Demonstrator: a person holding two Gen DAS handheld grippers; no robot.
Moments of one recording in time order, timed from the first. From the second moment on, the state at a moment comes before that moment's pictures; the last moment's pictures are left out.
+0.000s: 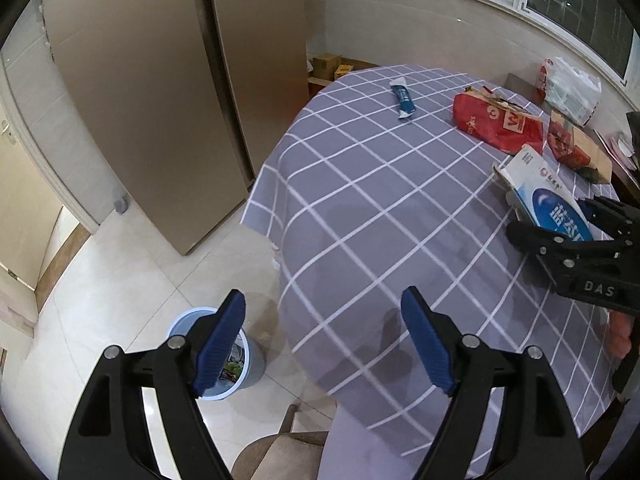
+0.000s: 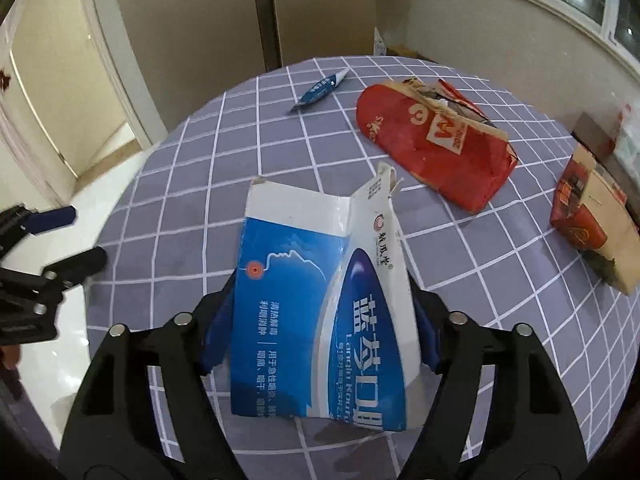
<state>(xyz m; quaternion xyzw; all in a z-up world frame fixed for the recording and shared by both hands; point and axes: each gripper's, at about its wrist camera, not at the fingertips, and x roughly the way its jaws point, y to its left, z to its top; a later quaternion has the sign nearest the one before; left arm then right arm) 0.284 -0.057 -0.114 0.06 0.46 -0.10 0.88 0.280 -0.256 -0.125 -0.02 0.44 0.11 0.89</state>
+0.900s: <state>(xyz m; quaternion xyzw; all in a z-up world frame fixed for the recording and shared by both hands) 0.468 -0.176 -0.105 0.06 0.47 -0.18 0.86 0.348 -0.349 -0.052 0.07 0.38 0.00 0.92</state>
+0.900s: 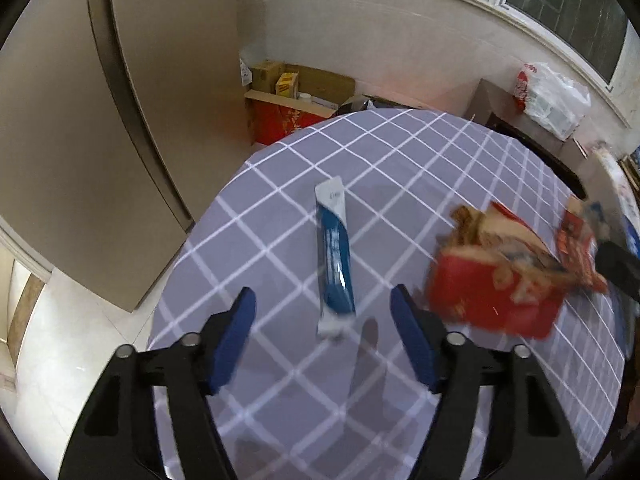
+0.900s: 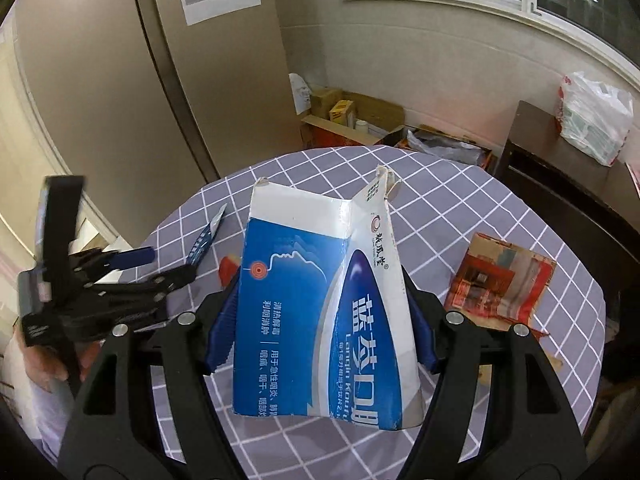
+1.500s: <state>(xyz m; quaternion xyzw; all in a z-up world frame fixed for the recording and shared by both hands) 0.455 -0.147 -0.108 0.07 0.47 -0.16 0.87 0.348 -0.324 -0.063 0.07 0.40 0.01 0.91</state>
